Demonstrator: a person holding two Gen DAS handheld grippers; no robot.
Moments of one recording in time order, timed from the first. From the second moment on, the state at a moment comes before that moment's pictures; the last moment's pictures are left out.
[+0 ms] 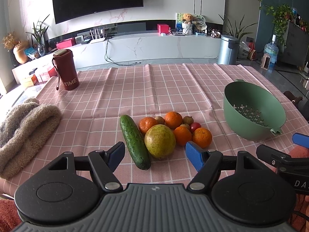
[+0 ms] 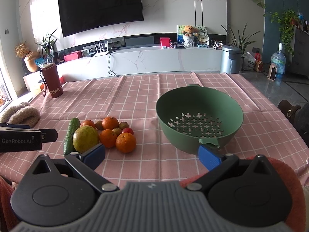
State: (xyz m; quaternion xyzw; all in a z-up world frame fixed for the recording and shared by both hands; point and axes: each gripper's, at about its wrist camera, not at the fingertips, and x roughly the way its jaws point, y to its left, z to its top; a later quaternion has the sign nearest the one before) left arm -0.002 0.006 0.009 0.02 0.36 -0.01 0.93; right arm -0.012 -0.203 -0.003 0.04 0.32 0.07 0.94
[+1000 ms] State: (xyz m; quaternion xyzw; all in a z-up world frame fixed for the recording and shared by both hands) left arm 0.000 0.007 0.009 0.02 0.37 -0.01 0.93; right arm -0.012 -0.203 -0.004 0.04 0.32 0.07 0.94
